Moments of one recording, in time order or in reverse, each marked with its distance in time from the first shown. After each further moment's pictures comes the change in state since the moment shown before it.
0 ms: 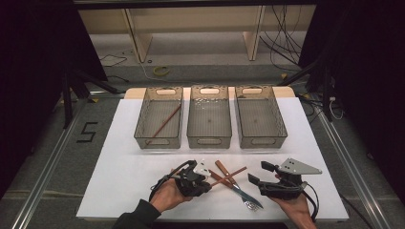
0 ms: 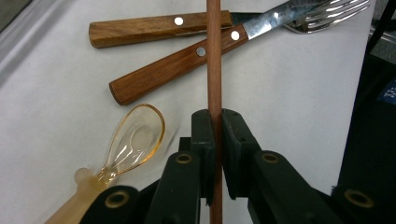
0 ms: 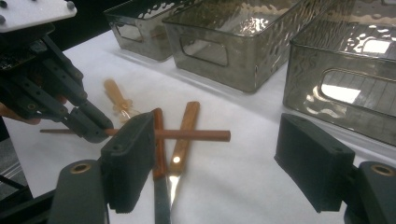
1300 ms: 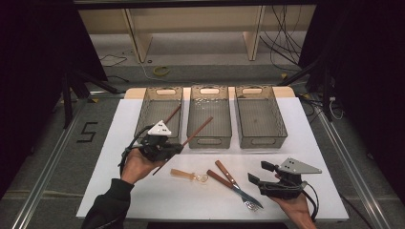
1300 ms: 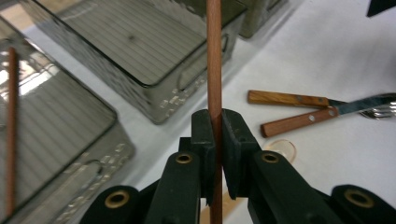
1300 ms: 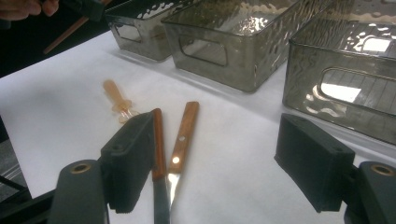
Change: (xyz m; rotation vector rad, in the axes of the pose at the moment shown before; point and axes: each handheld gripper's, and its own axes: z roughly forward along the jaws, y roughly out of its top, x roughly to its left) left arm 0.087 -0.003 -0.100 -0.234 0.188 -0.182; right arm -0.001 0.000 0.001 0.001 0.000 0.005
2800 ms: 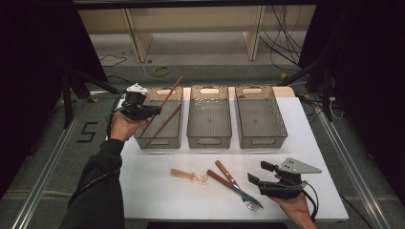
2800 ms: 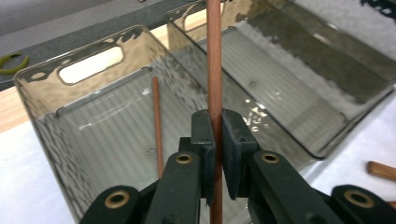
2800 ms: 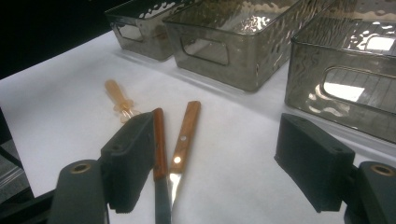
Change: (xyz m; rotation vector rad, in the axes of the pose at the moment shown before) left arm 0.115 0.036 -0.009 -0.050 0.174 -0.149; right arm -0.001 0.000 0.001 0.001 0.010 0.006
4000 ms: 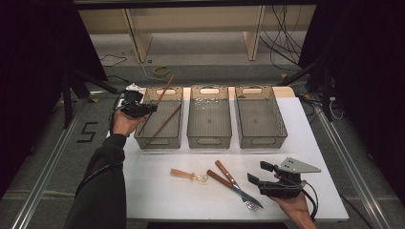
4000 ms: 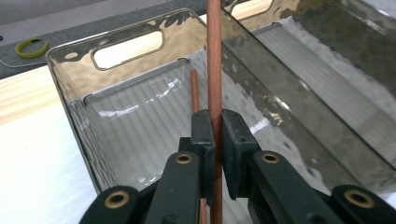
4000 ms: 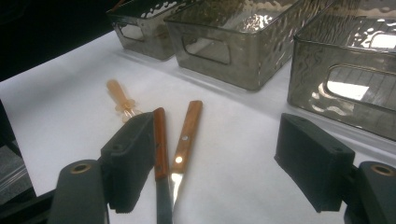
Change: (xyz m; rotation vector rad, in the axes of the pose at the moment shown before) left arm 0.036 -0.014 0.031 -0.011 0.055 -0.078; right arm -0.001 0.000 0.001 0.003 0.010 0.007
